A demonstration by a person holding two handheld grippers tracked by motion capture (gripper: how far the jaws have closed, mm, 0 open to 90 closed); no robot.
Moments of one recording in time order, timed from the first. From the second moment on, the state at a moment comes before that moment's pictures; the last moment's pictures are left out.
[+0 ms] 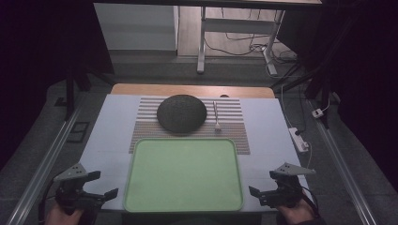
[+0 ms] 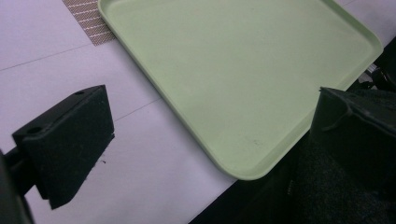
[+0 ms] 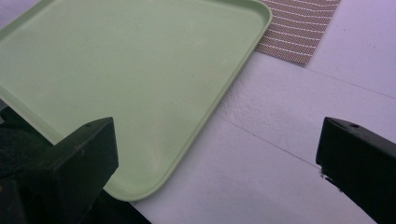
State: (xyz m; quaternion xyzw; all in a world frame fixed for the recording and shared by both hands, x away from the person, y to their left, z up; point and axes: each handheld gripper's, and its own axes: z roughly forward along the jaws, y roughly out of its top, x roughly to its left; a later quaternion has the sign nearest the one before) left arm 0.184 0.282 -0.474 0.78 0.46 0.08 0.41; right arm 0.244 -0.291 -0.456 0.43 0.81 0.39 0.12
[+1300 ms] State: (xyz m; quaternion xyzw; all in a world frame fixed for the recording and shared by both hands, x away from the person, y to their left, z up) left arm 0.185 0.284 -0.475 0.77 0.47 0.07 0.42; right arm 0.266 -0.273 -0.451 0.40 0.82 0.40 0.13
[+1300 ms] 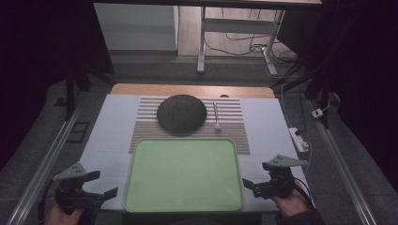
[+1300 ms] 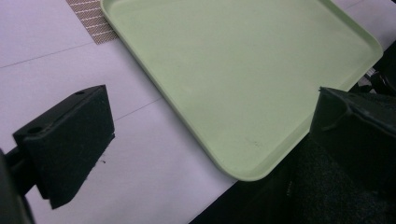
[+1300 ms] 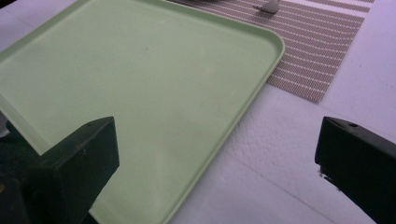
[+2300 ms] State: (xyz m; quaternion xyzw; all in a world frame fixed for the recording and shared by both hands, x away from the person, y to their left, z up) left arm 0.185 0.284 -0.475 0.77 0.47 0.07 0.42; right arm 0.325 -0.236 -0.459 0.38 0.84 0.35 0.15
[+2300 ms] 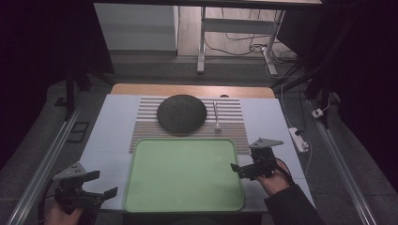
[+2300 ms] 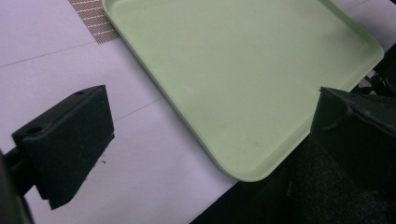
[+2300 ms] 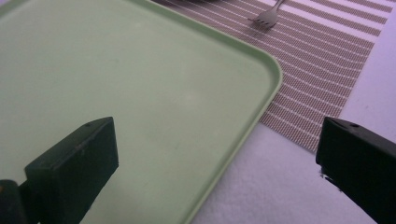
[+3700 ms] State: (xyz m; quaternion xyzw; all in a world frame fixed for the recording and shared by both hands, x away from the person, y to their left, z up) left arm 0.186 0.284 -0.475 0.77 0.47 0.07 0.42; right arm 0.442 -0.175 -0.490 0.39 0.85 0.30 0.18
